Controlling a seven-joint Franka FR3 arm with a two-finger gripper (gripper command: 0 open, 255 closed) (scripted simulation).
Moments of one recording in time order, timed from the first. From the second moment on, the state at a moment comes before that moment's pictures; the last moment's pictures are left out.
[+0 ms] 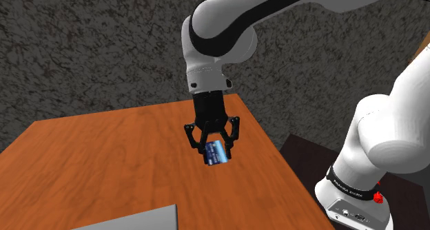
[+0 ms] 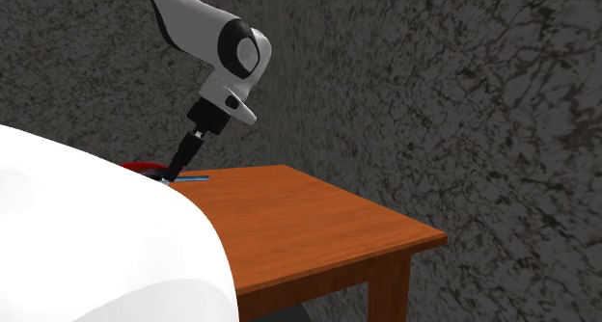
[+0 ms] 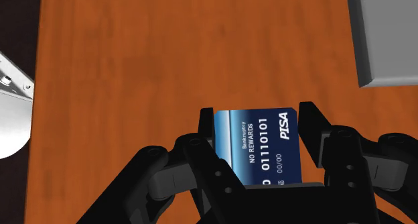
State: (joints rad) arm 0.18 -0.20 0.30 -2.27 0.59 1.76 0.90
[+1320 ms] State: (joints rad) arm 0.27 -0.19 0.42 -2.46 0.72 2.00 0.92
